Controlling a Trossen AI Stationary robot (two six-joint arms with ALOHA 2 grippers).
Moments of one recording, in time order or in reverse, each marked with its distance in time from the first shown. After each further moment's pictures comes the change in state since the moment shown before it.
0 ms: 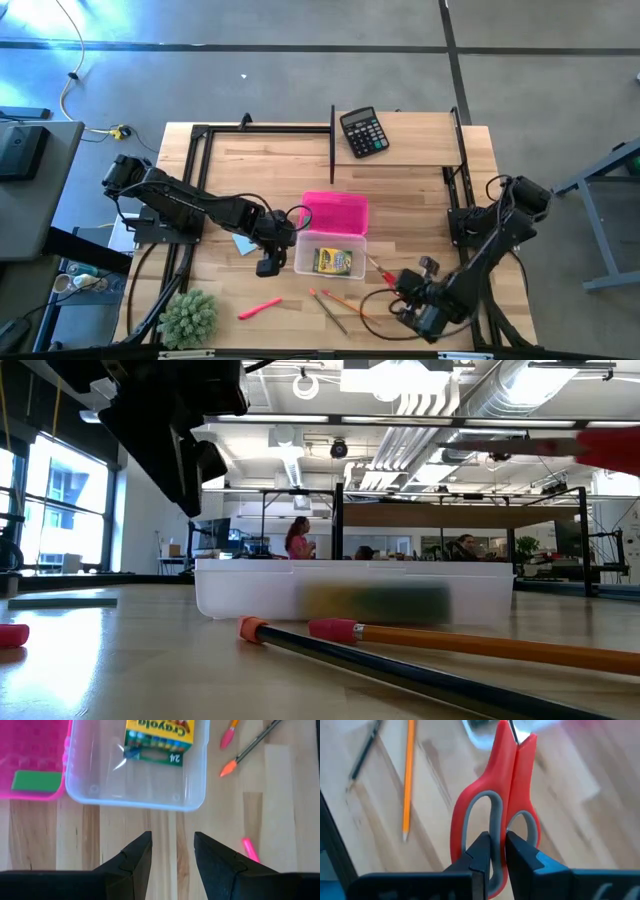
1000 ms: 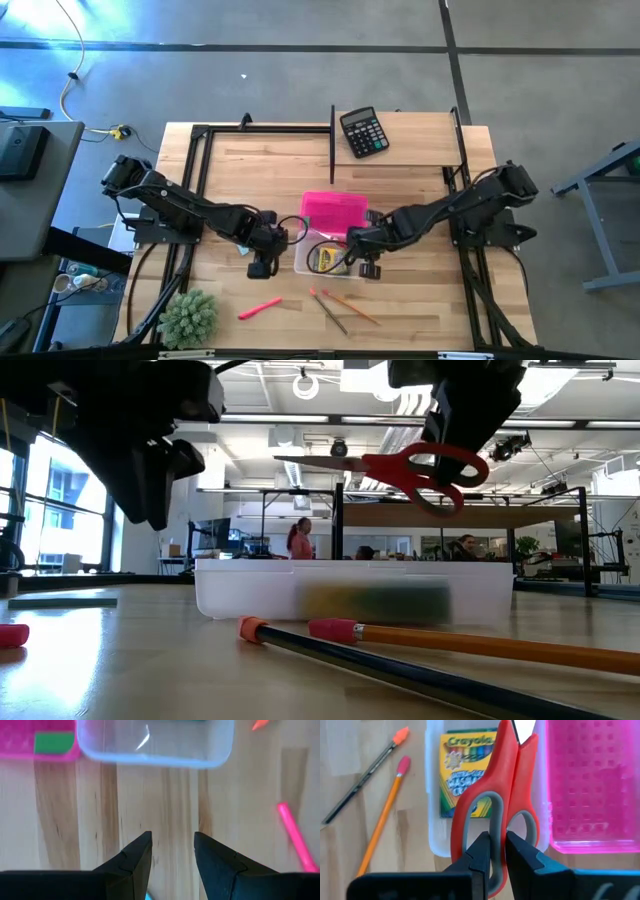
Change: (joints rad) left arm -0.079 0.000 0.000 -0.153 -0.142 -0.015; right arm -0.572 -0.001 0.077 0.174 -0.323 -0.950
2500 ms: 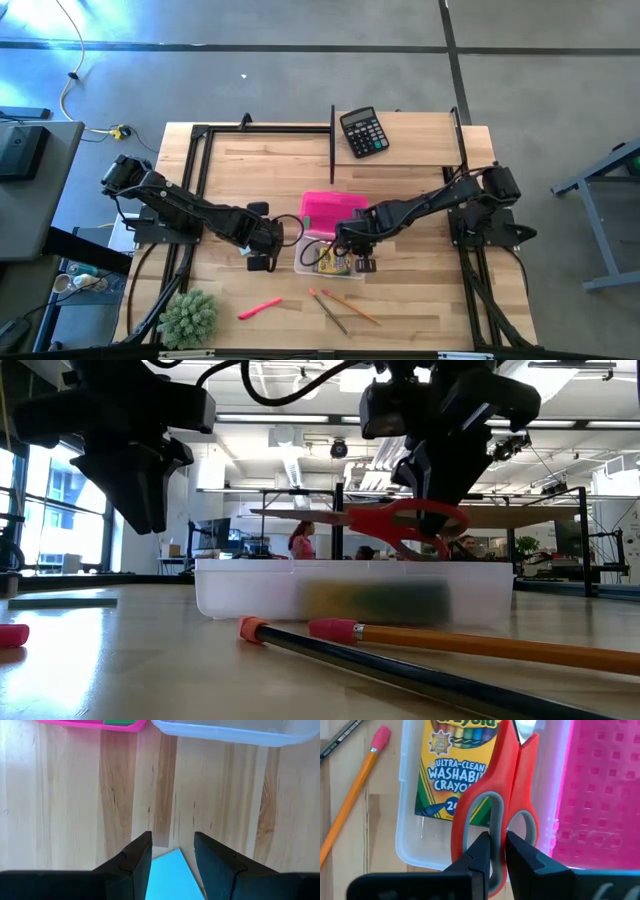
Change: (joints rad) left arm -0.013 0.000 0.000 -0.122 -0.209 -0.072; right arm -0.106 0.122 0.001 0.045 -0.130 -0.240
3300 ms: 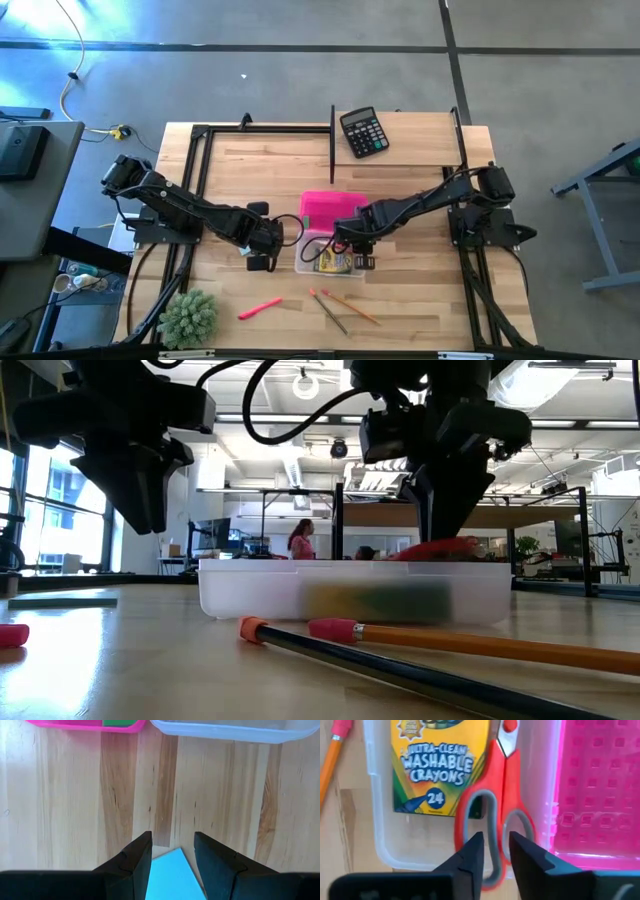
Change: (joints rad) left arm 0.001 0.000 0.000 -0.003 0.000 0.008; right arm -0.030 0.038 0.000 -0.038 0.002 0.039
